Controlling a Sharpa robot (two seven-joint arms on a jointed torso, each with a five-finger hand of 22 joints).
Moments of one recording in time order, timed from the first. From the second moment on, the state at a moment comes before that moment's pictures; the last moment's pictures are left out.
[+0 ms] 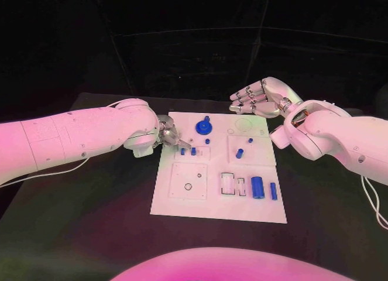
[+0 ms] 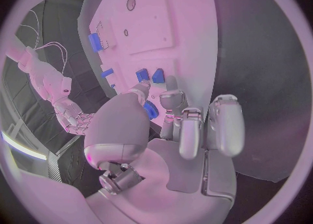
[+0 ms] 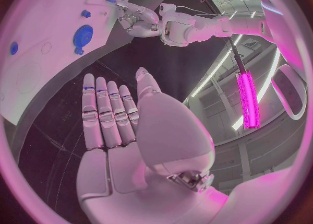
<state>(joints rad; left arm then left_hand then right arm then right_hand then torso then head) 1.33 -0.71 -0.18 1.39 -0.93 0.05 -0.60 1.02 -0.13 0.16 0.28 0.05 1.00 0.03 0.54 0.57 1.32 -0.04 1.01 0.83 1.47 -0.09 1.57 1.31 0.05 1.46 0.02 1.35 1.31 1.27 -0.75 -0.04 1.46 -0.79 -0.37 0.19 1.50 0.03 -0.14 0.14 0.30 0.92 0.23 0.07 0.07 1.01 0.18 0.13 0.06 1.07 0.14 0.06 0.06 0.17 0.99 0.24 0.16 0.07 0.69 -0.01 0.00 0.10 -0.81</state>
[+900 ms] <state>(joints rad) 1.33 -0.65 -0.21 1.36 -0.96 -0.23 0.01 1.48 -0.06 0.18 0.15 0.05 0.78 0.16 0.39 0.33 0.83 0.10 0.58 0.36 1.17 0.03 0.98 0.77 0.17 1.10 0.13 0.58 0.77 1.27 -0.74 -0.04 1.44 -0.78 -0.37 0.18 1.51 0.04 -0.12 0.09 0.30 0.94 0.22 0.07 0.07 1.03 0.17 0.12 0.06 1.08 0.13 0.07 0.06 0.17 1.02 0.24 0.14 0.07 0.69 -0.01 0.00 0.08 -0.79</state>
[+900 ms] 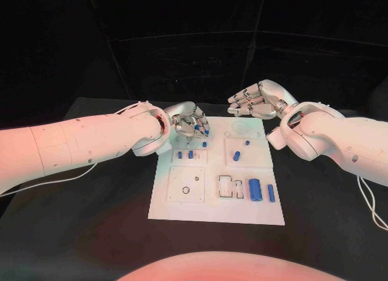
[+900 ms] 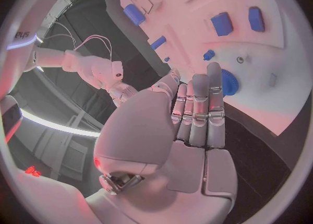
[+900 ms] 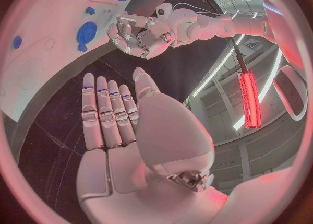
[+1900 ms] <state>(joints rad) 1.31 -0.51 -0.21 1.19 -1.41 -0.14 0.00 1.47 -0.14 0.27 0.09 0.05 0.94 0.14 0.25 0.14 0.91 0.09 0.41 0.11 1.46 0.01 1.36 1.14 0.14 1.37 0.11 0.96 1.07 1.27 -0.74 -0.04 1.44 -0.78 -0.38 0.18 1.50 0.05 -0.11 0.08 0.30 0.94 0.22 0.07 0.07 1.03 0.17 0.11 0.06 1.08 0.14 0.07 0.06 0.17 1.02 0.24 0.13 0.07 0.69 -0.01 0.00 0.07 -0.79</state>
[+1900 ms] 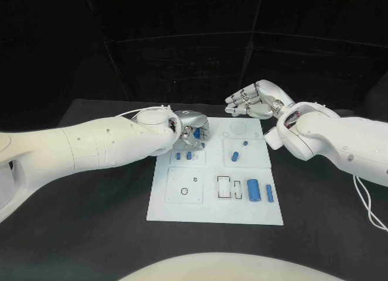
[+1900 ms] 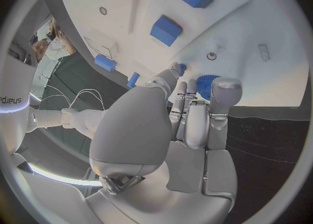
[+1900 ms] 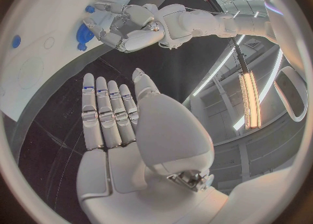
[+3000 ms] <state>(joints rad) 1.31 -0.48 -0.21 1.17 -1.43 -0.08 -0.01 1.46 -0.13 0.33 0.08 0.05 0.99 0.14 0.24 0.11 1.00 0.08 0.38 0.07 1.46 0.00 1.37 1.14 0.12 1.40 0.10 1.04 1.14 1.27 -0.73 -0.04 1.44 -0.78 -0.38 0.16 1.50 0.05 -0.10 0.07 0.30 0.93 0.23 0.07 0.07 1.03 0.17 0.11 0.06 1.07 0.14 0.07 0.06 0.17 1.02 0.24 0.12 0.07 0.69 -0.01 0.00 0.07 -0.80</state>
